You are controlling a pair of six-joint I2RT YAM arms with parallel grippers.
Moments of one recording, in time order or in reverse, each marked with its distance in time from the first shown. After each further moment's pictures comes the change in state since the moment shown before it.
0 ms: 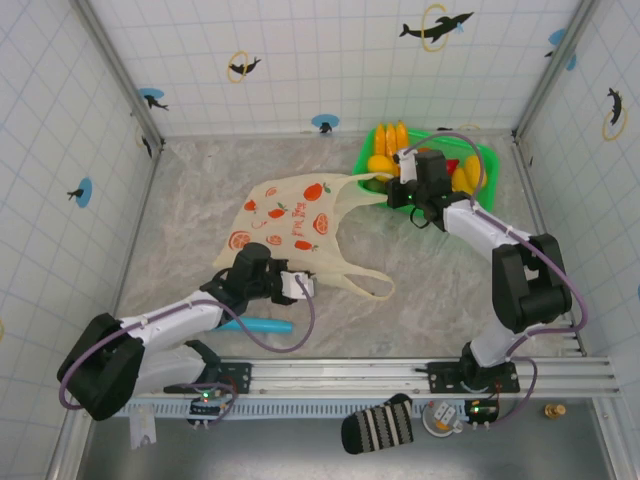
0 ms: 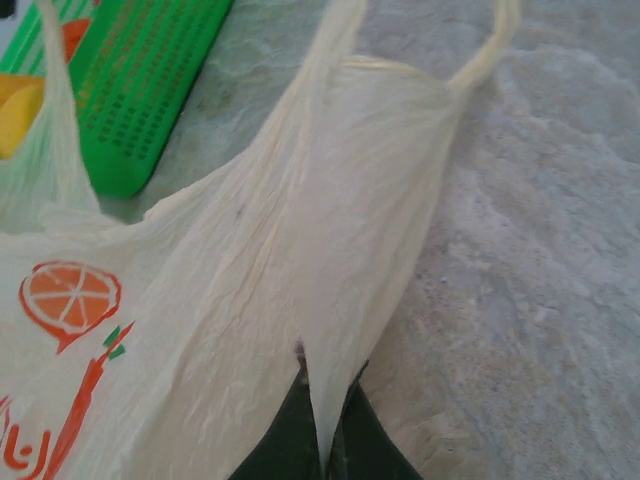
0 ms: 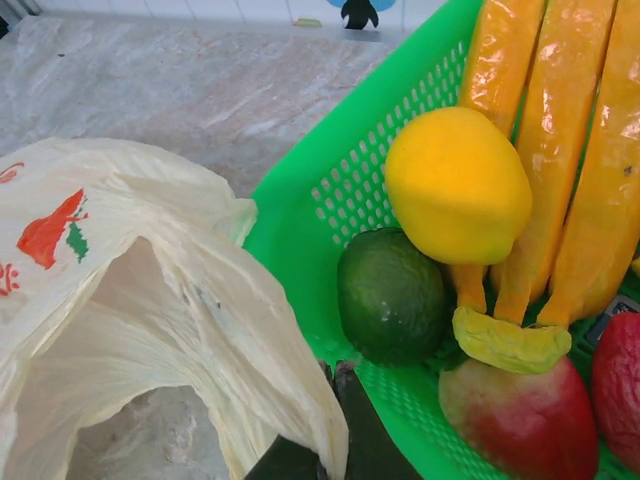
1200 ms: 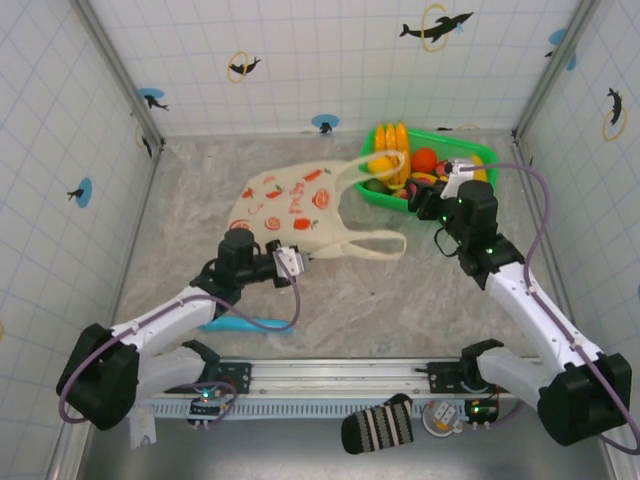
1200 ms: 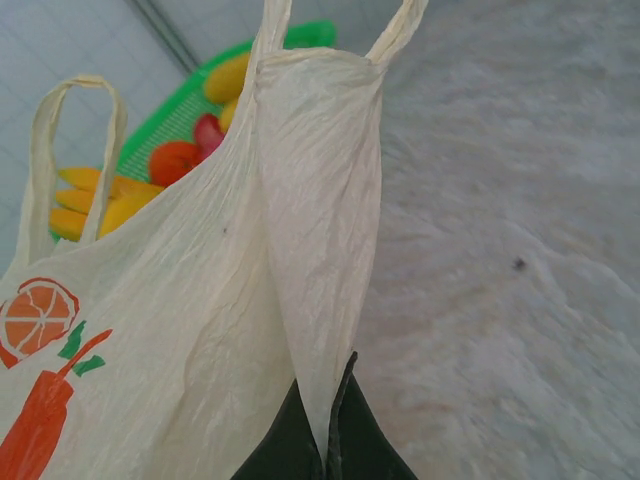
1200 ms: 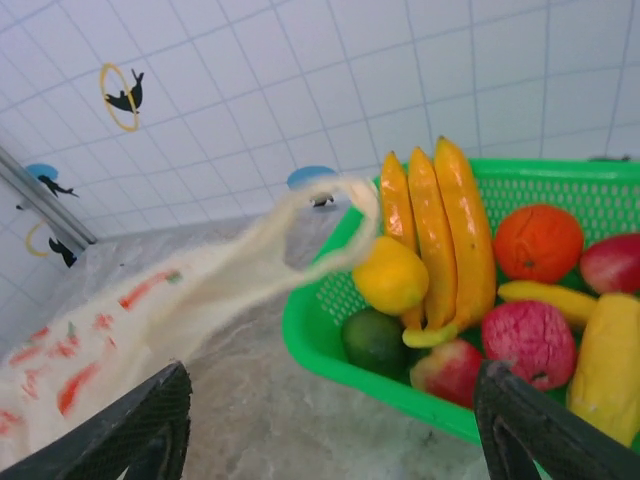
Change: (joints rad) left arm 0.083 -0.039 0.038 0.071 0.273 -0.128; right arm 0.000 -0.602 -0.294 0.011 0.184 0.266
